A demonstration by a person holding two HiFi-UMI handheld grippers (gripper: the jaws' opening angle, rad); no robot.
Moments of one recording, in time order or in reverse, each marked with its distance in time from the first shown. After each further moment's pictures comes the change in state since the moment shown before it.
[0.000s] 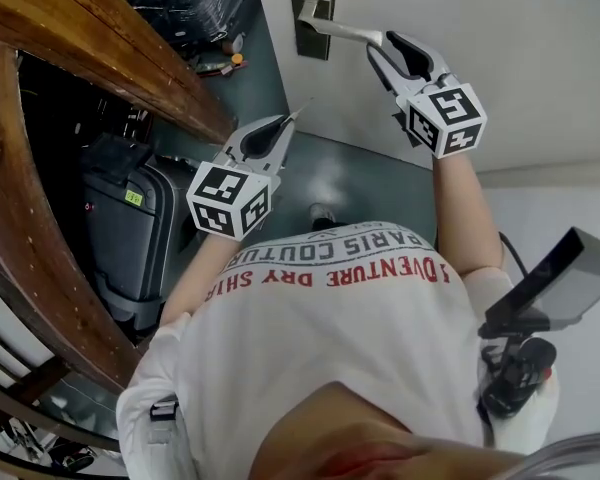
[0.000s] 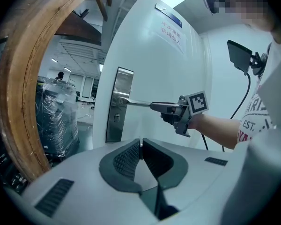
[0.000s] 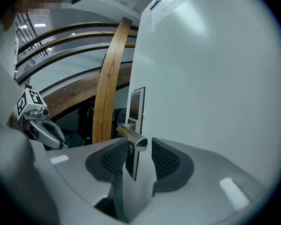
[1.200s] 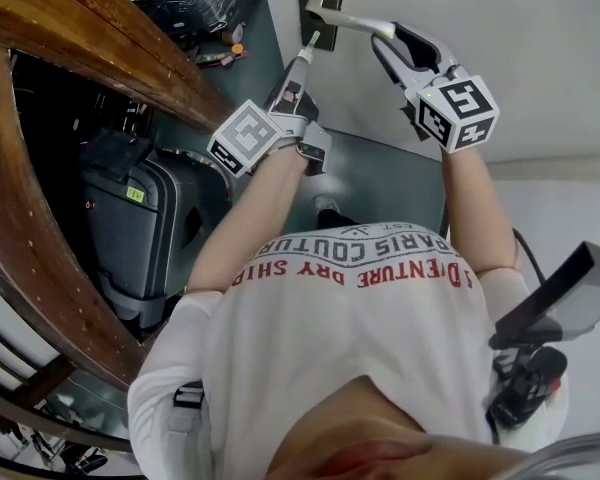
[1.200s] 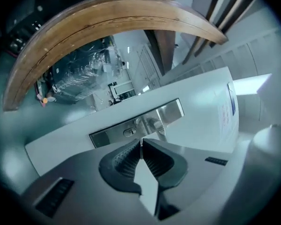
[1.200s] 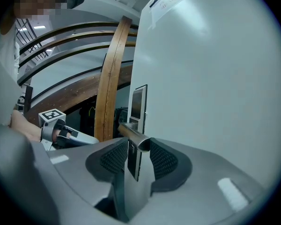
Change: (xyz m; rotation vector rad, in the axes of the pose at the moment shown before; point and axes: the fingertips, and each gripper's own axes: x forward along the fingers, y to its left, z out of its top) left arm 0.073 0.059 0.027 -0.951 -0.437 -0.081; right arm 0.012 0.003 -0.005 0.015 0.008 0.022
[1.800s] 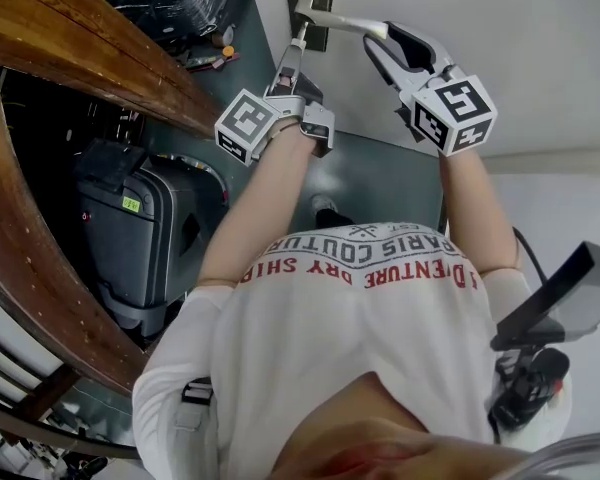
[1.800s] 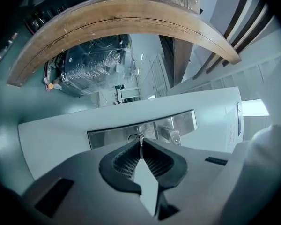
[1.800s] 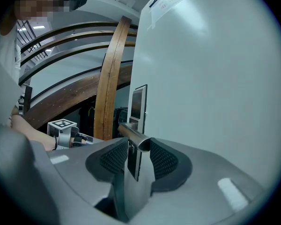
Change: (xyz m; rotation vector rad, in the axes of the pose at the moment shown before) left arm 0.034 0.029 0.006 -0.194 -0.110 -0.004; right arm 0.001 0.000 -0.001 0.002 0.001 -0.002
